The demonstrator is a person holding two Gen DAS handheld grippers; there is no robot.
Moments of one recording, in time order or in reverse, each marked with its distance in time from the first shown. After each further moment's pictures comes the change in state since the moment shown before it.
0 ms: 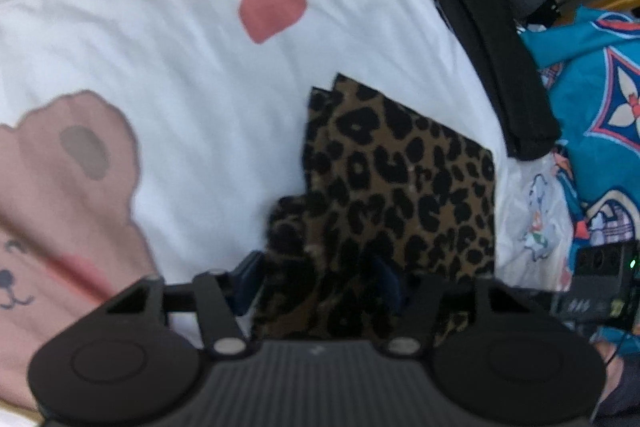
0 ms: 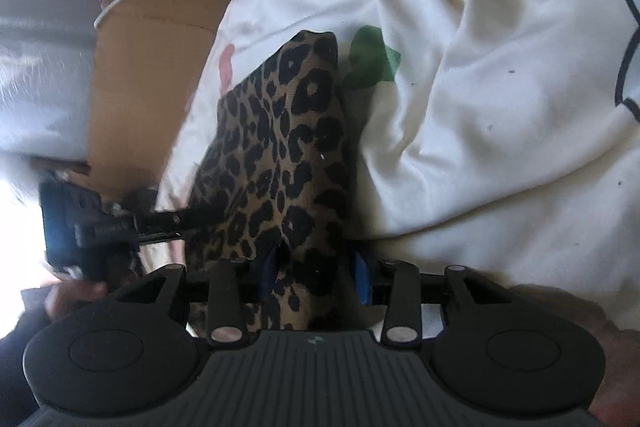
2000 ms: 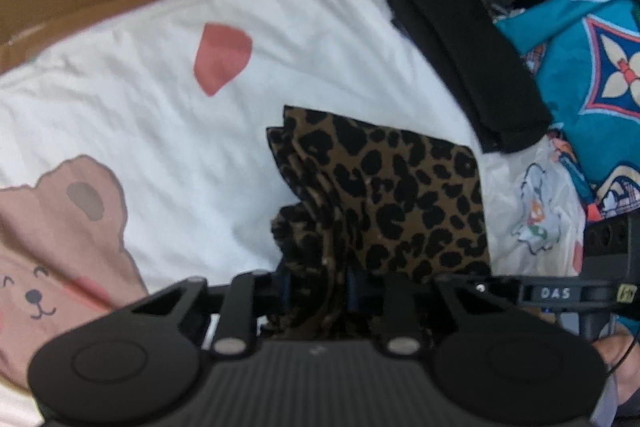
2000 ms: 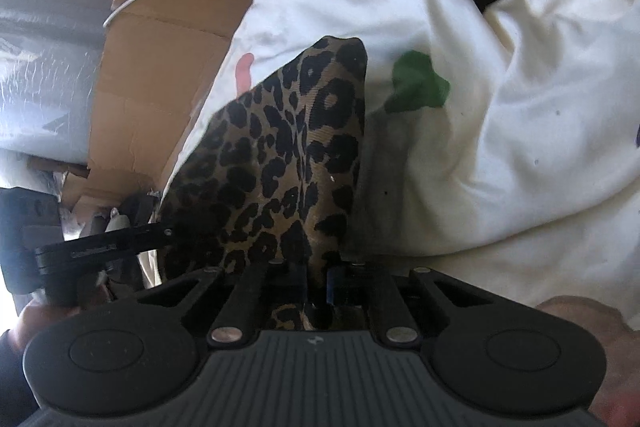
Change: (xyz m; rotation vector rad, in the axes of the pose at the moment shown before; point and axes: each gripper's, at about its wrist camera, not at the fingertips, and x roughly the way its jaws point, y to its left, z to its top) left arm -0.022 -0.044 -0.007 0.093 -0.120 0.105; right arm -0.006 0.029 0.002 -0.025 -0.025 -0.030
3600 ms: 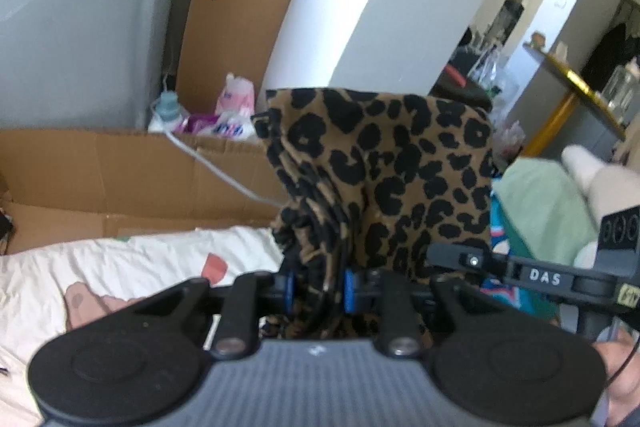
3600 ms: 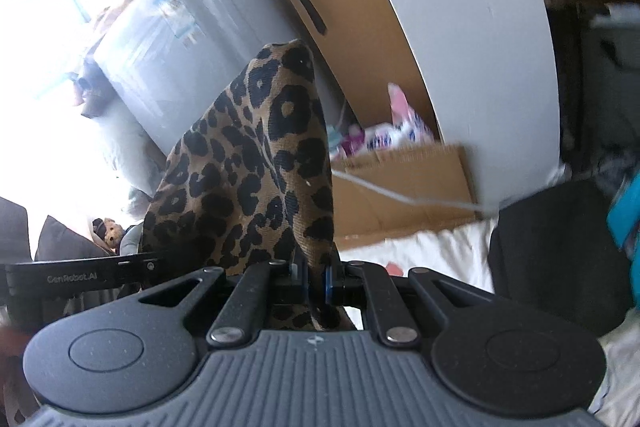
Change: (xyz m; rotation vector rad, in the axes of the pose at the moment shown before) left arm -0.330 -0.157 -0.005 -0.103 -0.549 0.067; right arm -0.266 0.311 0.057 -0.610 -0.278 -0.015
